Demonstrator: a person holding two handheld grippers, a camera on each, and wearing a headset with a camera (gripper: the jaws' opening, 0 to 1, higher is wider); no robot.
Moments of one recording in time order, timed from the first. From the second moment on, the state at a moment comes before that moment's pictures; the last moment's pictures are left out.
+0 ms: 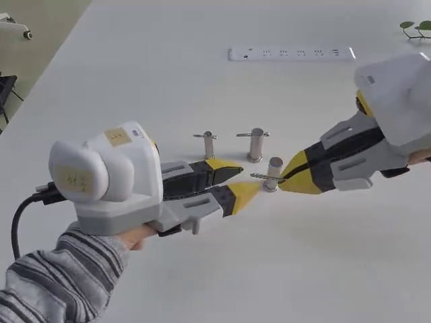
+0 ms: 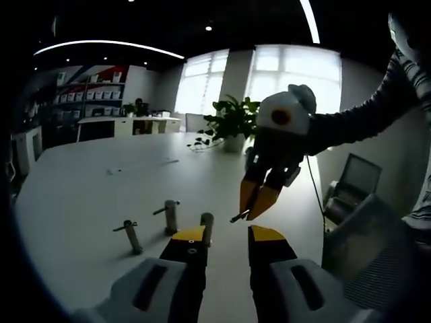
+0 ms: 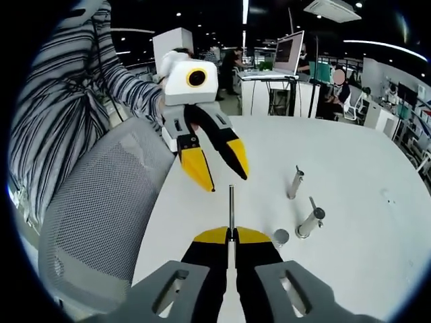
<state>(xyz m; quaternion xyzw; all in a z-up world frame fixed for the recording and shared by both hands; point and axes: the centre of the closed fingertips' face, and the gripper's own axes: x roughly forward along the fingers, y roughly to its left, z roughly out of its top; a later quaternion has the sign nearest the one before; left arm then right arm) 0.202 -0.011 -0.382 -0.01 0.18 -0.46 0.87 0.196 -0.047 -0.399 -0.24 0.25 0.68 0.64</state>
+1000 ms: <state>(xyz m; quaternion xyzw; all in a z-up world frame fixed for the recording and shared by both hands) 0.250 -0.040 -0.450 0.06 0.23 -0.36 0.90 0.256 -0.101 -0.443 -0.32 0.28 0.65 0.63</state>
